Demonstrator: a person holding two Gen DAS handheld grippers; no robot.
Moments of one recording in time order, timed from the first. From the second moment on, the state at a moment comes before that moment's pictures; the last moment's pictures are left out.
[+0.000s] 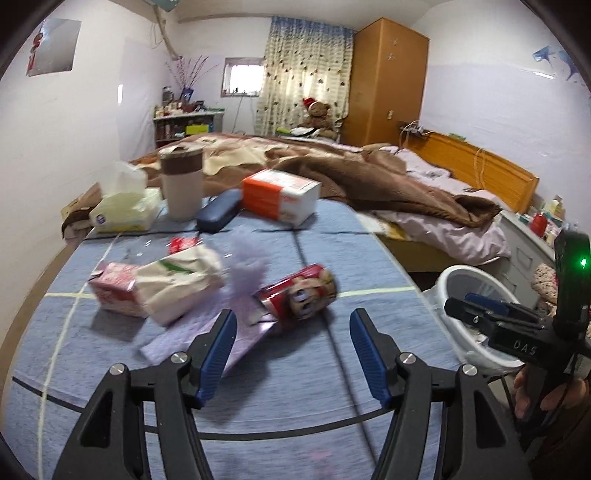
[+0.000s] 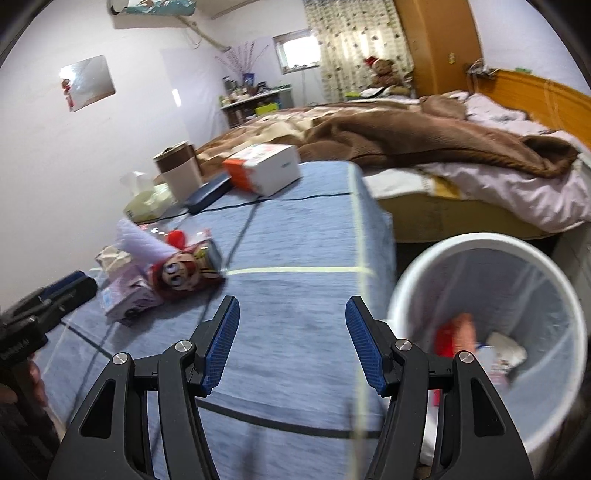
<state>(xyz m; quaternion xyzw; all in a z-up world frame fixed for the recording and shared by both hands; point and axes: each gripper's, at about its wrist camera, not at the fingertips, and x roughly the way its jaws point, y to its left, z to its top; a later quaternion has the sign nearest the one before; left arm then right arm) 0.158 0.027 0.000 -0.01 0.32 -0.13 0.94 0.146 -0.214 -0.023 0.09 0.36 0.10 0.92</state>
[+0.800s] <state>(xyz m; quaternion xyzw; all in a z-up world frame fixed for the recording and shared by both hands) 0.202 0.054 -0.037 0.04 0.37 -0.14 0.92 0.228 -0.138 -0.045 0.17 0.44 0.17 0.87</state>
